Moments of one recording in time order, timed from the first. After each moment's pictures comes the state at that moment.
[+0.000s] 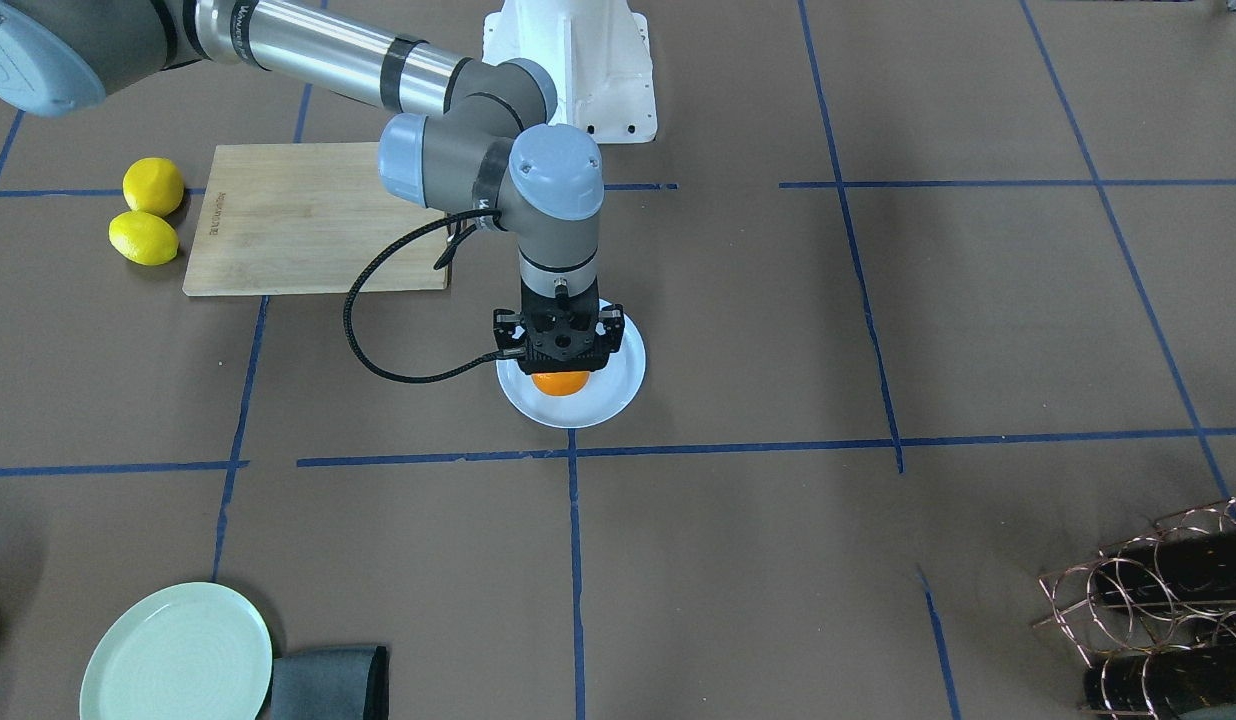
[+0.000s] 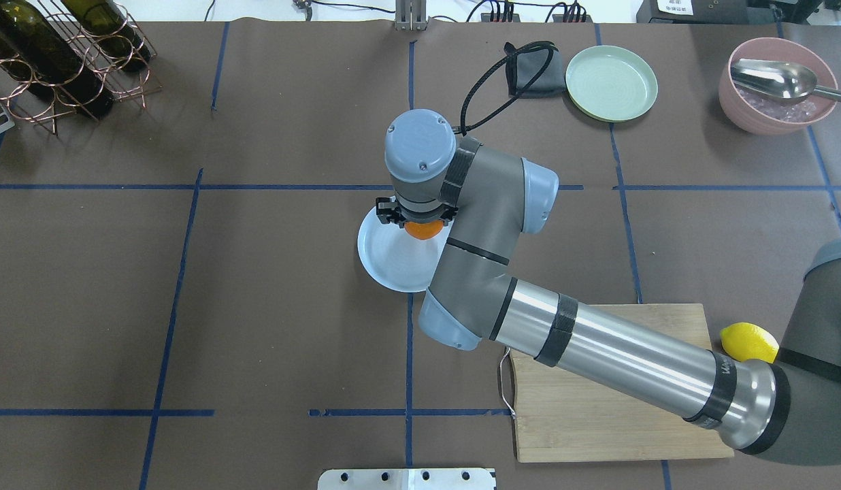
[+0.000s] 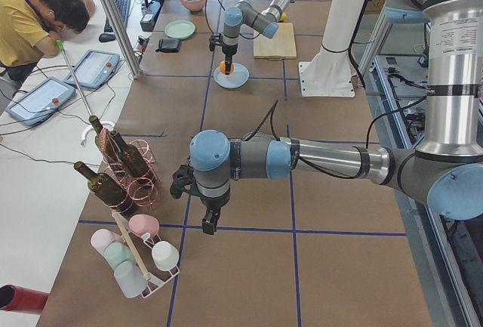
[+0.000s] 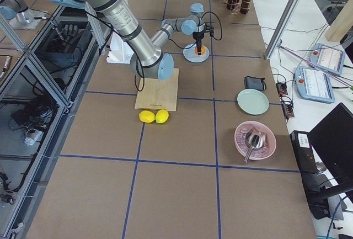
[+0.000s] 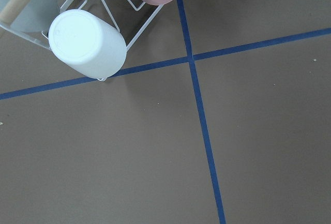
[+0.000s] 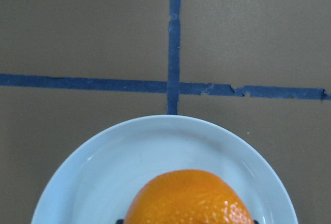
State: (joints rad) left arm -1.65 -1.51 -1.76 -1.43 -2.33 0.27; right arm 0.51 -0.66 1.31 -1.50 1.77 1.17
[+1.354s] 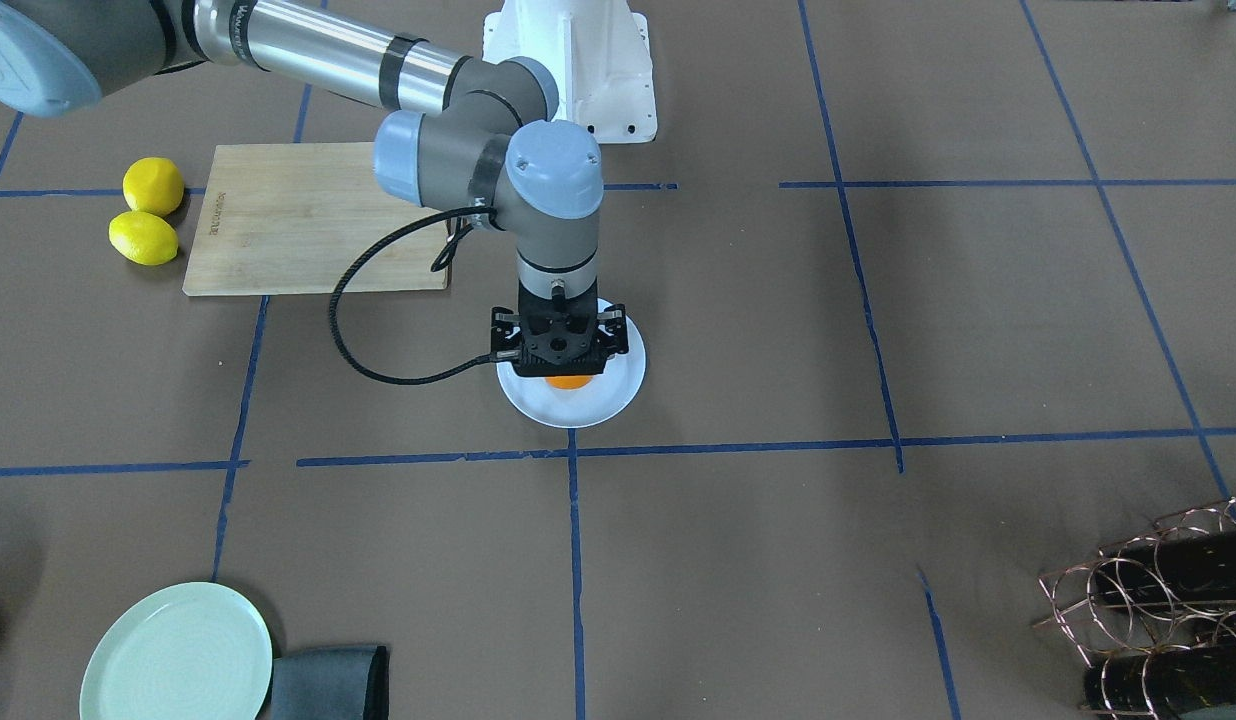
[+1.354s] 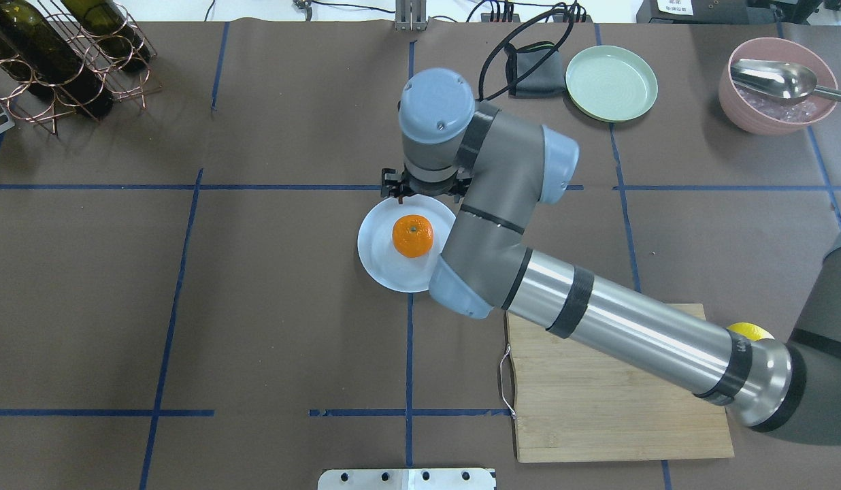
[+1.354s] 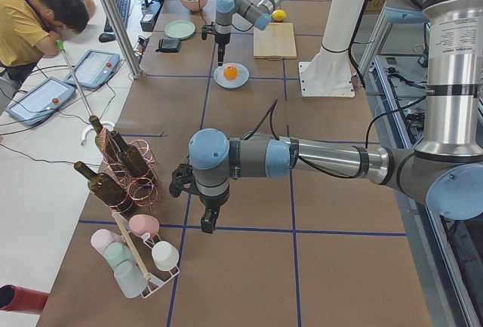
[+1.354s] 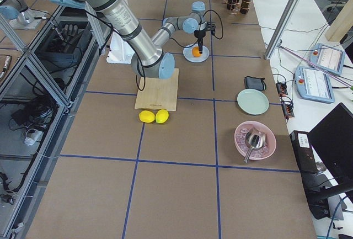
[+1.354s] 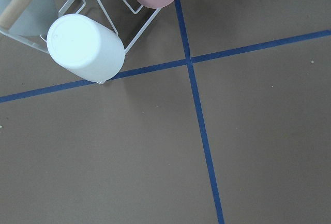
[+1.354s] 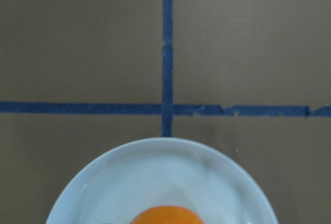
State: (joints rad) left arm -1.65 -1.51 -1.75 -1.43 -2.33 0.27; right arm 0.65 -0.71 1.41 -1.53 1.91 1.05
